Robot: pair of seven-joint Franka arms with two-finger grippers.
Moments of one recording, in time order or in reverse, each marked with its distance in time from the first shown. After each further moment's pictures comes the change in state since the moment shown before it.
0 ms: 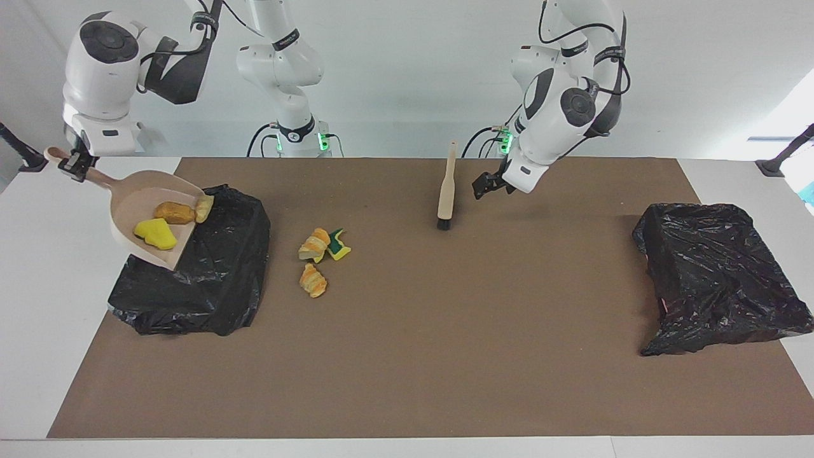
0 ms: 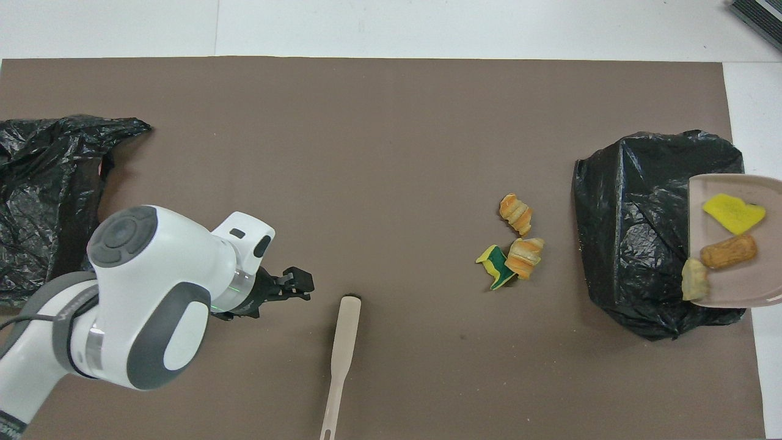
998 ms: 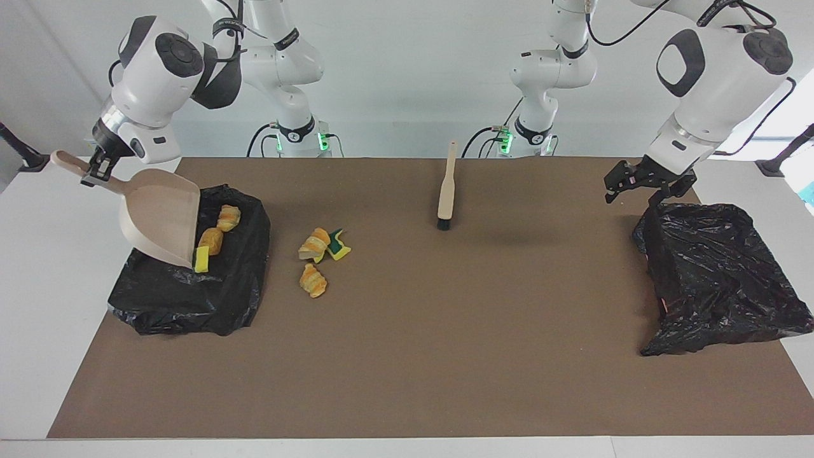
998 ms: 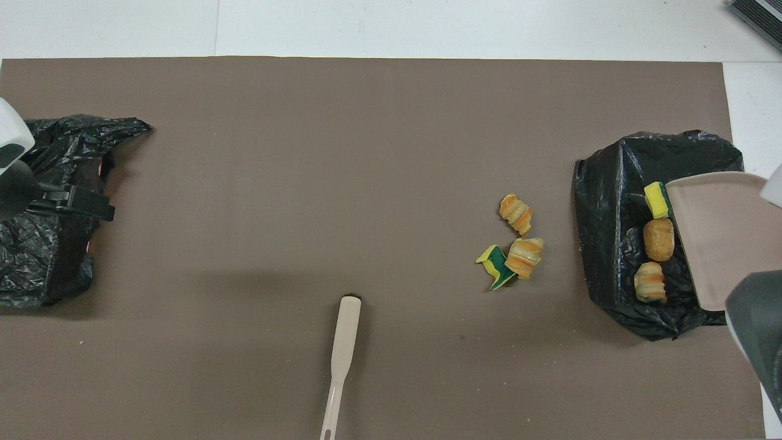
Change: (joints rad) left arm 0.373 0.104 0.003 0.457 0.207 -0.297 0.585; right arm 0.185 0.001 0.010 0.037 -0.140 -0.148 0.029
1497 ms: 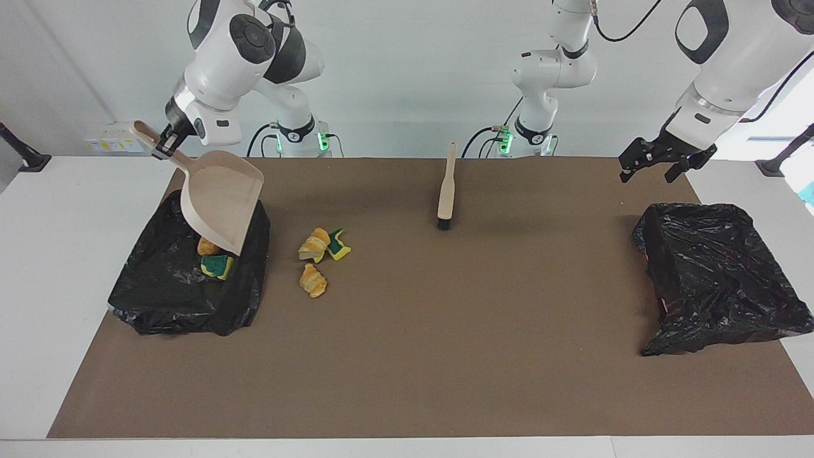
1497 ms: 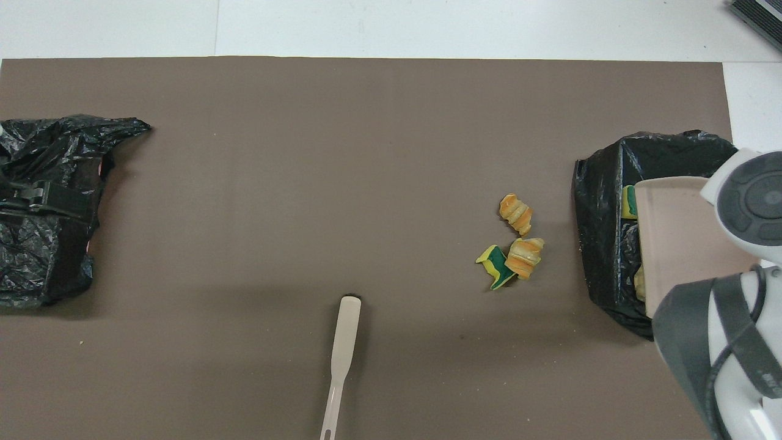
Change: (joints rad) left arm 0.001 -0.010 -0.017 0.093 0.031 -0.120 -0.099; right arm 0.188 0.001 0.057 0.102 0.203 -0.386 0.313
